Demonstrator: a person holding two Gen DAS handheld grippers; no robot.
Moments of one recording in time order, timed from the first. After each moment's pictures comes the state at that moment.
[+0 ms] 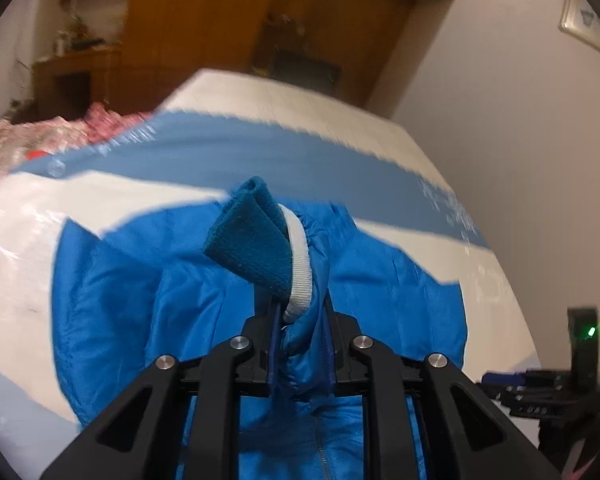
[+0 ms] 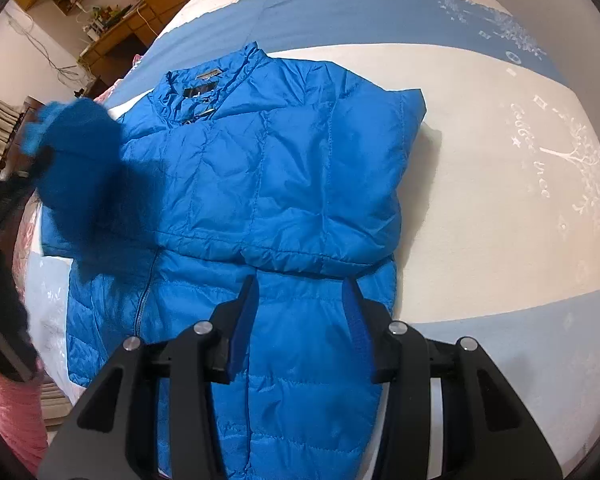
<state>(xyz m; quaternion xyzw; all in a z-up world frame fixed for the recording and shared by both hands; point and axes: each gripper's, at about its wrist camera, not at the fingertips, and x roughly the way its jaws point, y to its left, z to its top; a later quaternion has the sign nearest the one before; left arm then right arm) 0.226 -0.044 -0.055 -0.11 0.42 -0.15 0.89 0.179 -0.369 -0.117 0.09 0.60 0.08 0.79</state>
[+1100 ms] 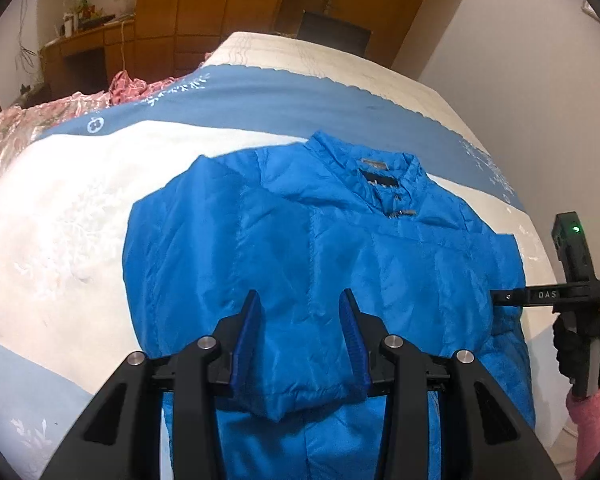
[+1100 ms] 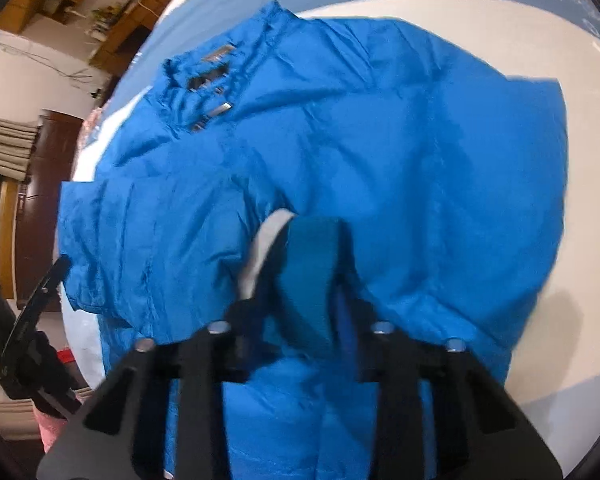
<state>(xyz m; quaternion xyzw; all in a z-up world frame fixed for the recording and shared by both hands) 0.206 0.040 -0.091 -0.09 0.47 -0.11 0.87 0.263 -0.329 -0.164 0.16 0.63 0.15 0.74</state>
